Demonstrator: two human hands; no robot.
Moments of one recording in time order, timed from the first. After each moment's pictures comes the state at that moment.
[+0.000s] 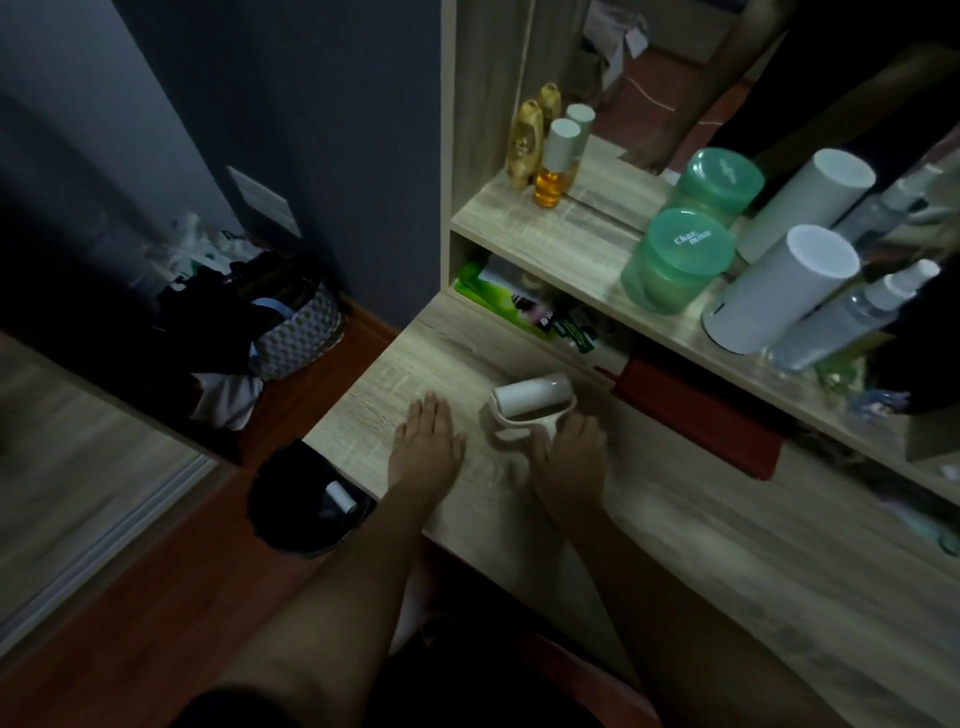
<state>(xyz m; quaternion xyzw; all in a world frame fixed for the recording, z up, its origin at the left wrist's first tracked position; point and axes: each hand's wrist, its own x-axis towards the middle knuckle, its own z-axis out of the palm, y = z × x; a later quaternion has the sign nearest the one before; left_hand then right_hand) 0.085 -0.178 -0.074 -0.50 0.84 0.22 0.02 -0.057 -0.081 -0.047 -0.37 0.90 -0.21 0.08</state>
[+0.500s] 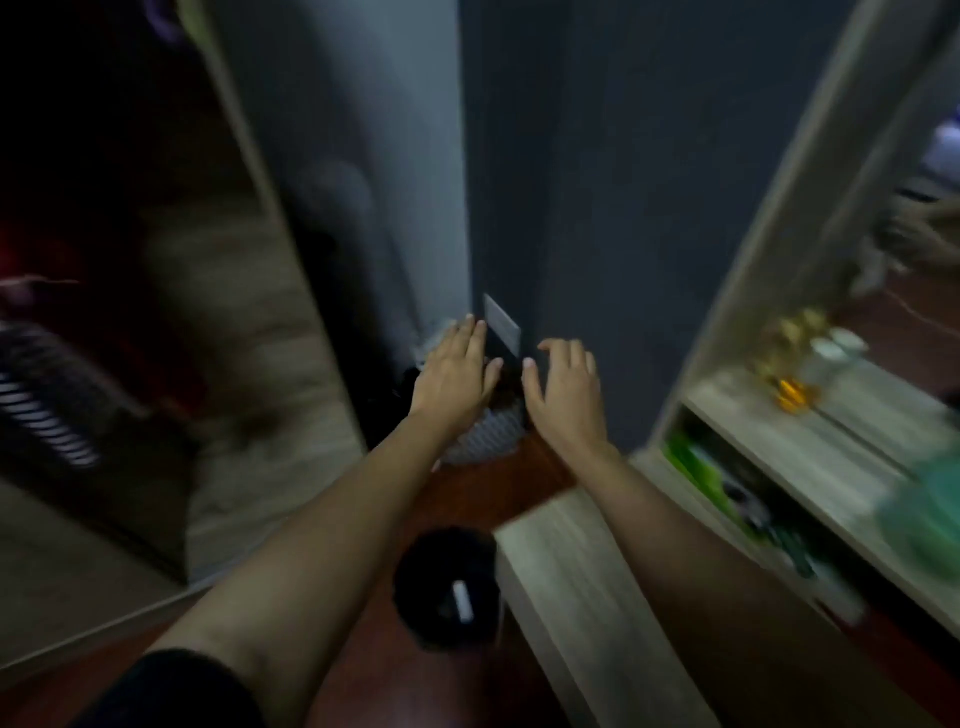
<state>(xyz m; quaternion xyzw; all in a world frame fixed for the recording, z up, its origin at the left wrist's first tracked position) 0.244 -0.315 0.132 -0.61 0.77 0.01 -0.20 0.099 -0.293 0.123 -0.69 0.63 -0.36 0.02</state>
